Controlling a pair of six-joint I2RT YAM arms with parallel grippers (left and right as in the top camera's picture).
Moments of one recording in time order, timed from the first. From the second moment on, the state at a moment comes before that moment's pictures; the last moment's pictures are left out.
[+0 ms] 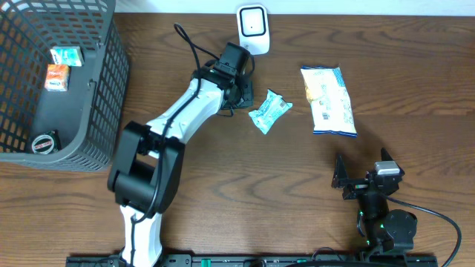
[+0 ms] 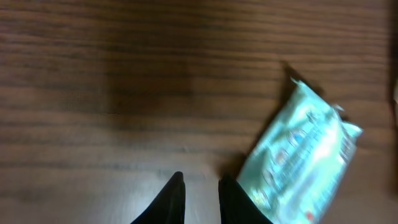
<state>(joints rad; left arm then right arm) -0.45 2.08 1.55 -0.60 0.11 -0.48 0.01 0.01 0.01 -0.07 -0.08 0.01</state>
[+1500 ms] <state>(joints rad) -0.54 2.17 1.55 -0.47 0.18 -0.49 0.01 0.01 0.01 -0.07 -0.08 0.01</state>
